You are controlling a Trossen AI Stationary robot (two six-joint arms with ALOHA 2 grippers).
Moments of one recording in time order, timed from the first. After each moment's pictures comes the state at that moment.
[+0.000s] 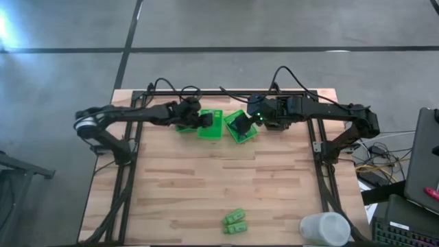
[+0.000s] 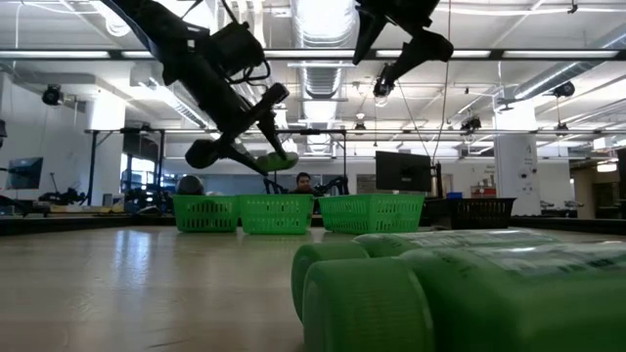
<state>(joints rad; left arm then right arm) 0.38 1.47 0.90 -0.17 0.03 -1.06 -0.11 1.51 1.49 -0.89 0.37 0.83</state>
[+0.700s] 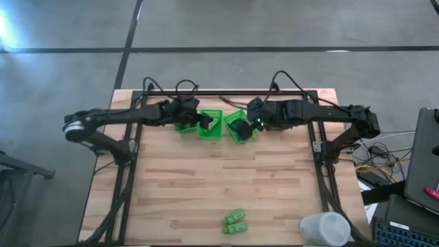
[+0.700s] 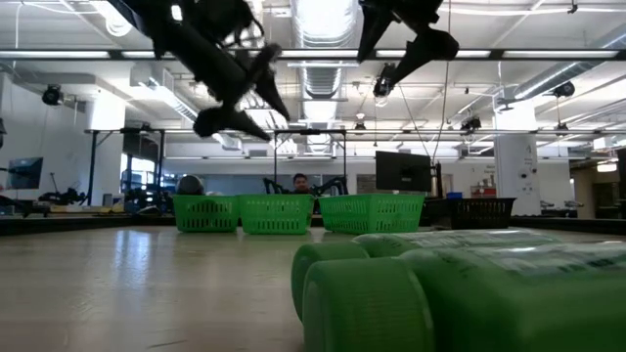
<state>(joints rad) 0.33 1.35 0.93 -0.19 -0.05 -0.79 -0.07 1.51 1.49 -0.94 0.32 0.84</state>
